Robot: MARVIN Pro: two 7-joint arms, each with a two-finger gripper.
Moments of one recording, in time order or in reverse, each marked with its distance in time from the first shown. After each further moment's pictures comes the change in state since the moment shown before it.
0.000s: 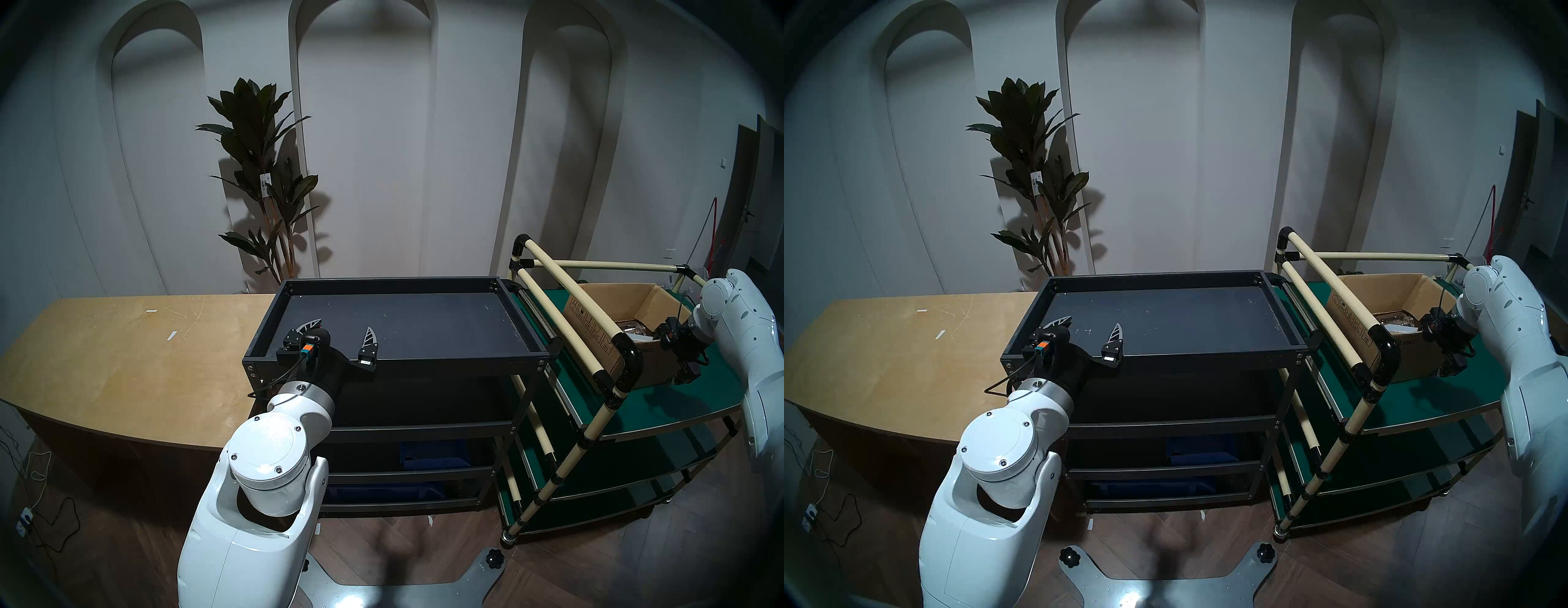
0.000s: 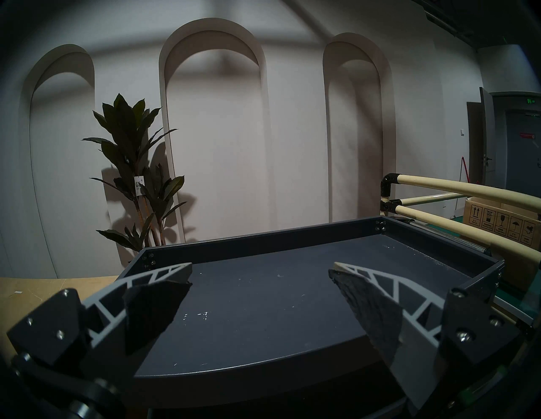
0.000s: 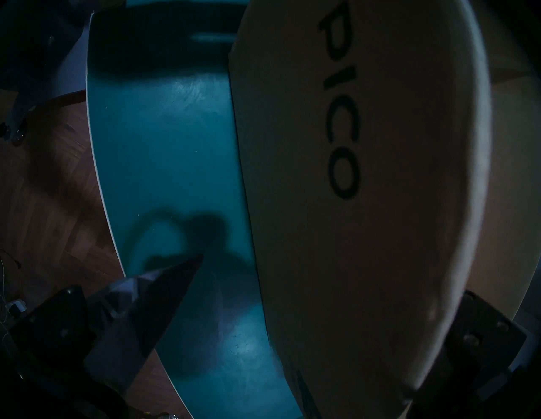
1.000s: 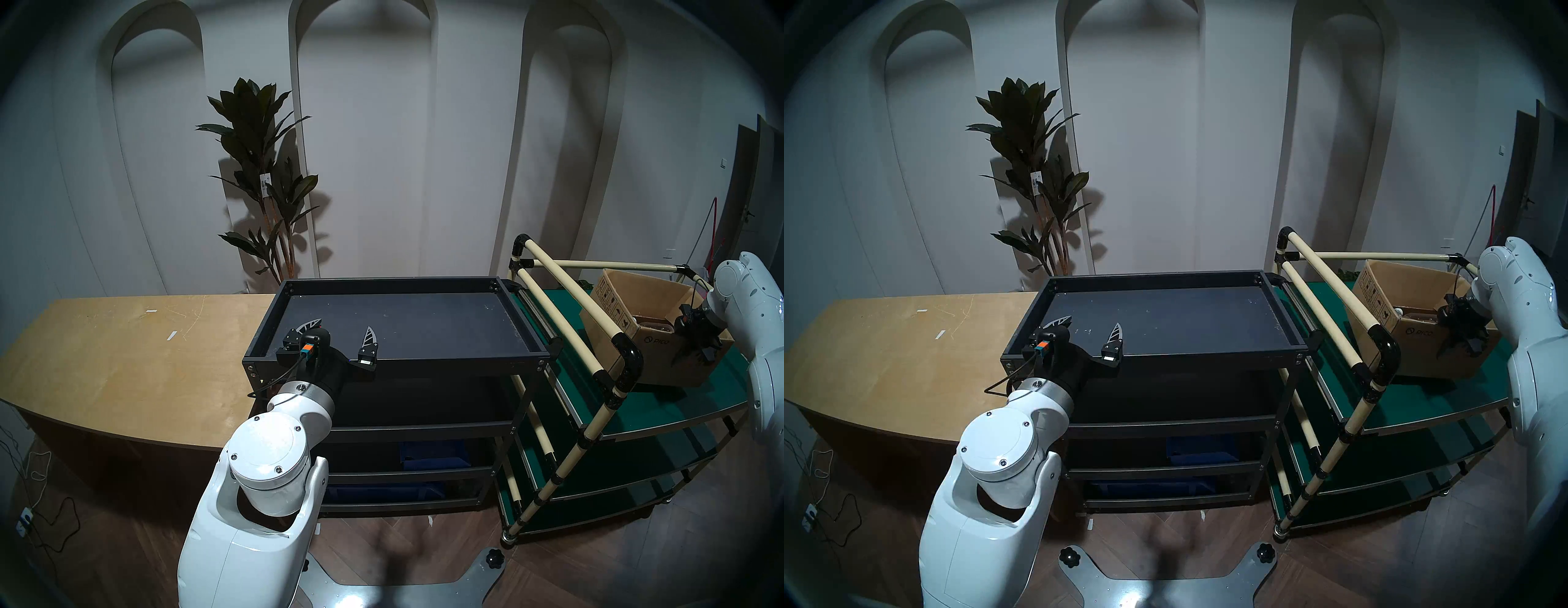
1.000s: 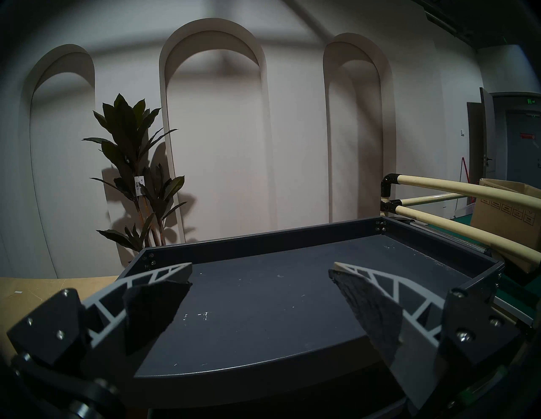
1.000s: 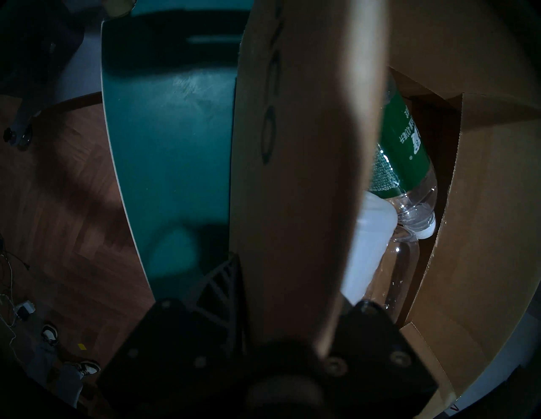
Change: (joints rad) left arm 0.000 -0.001 0.000 -0.001 0.000 0.000 0.000; right arm 0.184 -0.022 0.020 0.095 -0.046 -0.029 0.087
